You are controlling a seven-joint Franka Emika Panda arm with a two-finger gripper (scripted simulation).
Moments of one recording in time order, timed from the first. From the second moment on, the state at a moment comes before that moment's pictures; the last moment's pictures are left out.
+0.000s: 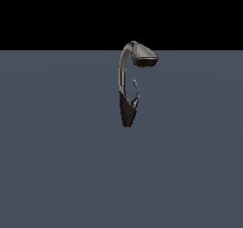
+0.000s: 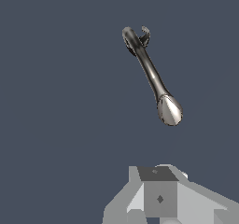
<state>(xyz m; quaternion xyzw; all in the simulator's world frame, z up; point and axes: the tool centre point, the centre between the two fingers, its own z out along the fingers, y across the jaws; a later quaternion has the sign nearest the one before) -0.168 0.007 0.450 -0.98 0.14 0.08 0.09</state>
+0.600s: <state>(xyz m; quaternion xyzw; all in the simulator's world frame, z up) -0.088 0.003 0.399 -0.94 0.27 0.14 0.15</state>
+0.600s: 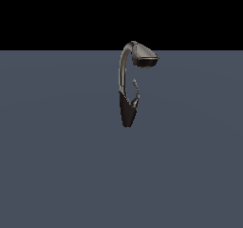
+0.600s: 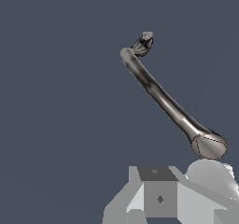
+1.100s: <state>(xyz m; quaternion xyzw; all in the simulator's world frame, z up) -0.027 -0.008 0.337 -0.88 0.39 0.19 0.20</state>
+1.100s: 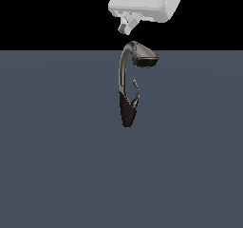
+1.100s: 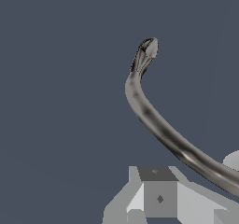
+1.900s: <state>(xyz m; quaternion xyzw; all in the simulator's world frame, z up) 0.042 -0.036 0.217 -0.76 0.54 0.28 0.23</state>
